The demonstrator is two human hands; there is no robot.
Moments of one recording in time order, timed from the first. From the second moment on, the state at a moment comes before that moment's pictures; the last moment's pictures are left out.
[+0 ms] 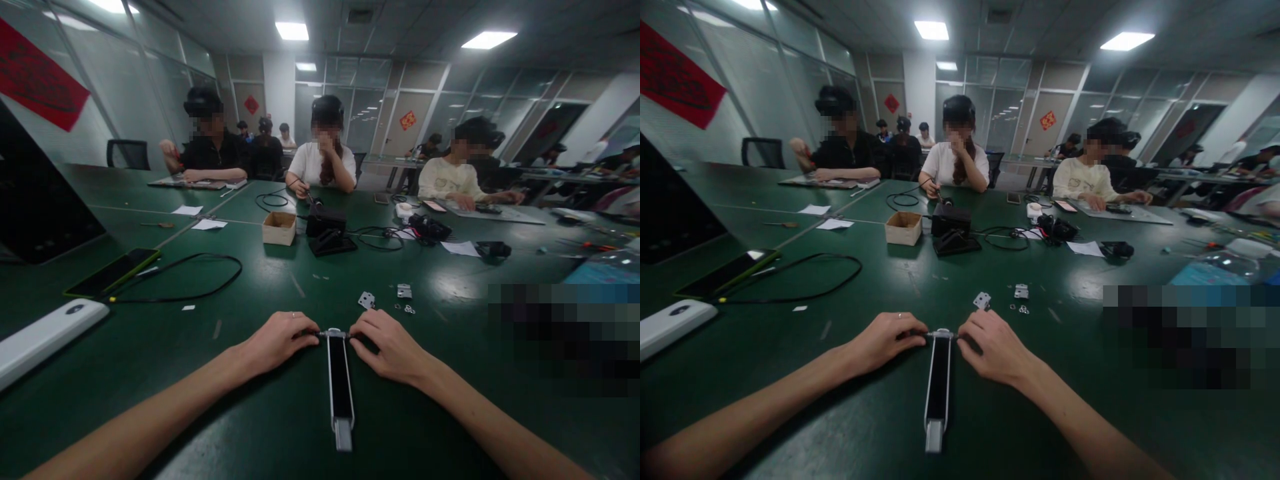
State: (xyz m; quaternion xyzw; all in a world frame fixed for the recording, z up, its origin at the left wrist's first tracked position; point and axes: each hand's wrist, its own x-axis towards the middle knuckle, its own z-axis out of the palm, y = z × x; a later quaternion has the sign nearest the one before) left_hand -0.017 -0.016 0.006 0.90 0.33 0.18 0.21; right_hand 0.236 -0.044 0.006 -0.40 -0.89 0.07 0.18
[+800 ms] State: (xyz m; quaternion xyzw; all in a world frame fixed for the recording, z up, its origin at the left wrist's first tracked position) left_hand -0.013 -0.019 -0.002 0.89 0.33 0.23 0.20; right_hand 0.234 -0.043 0.003 -0.38 -0.90 0.06 0.20
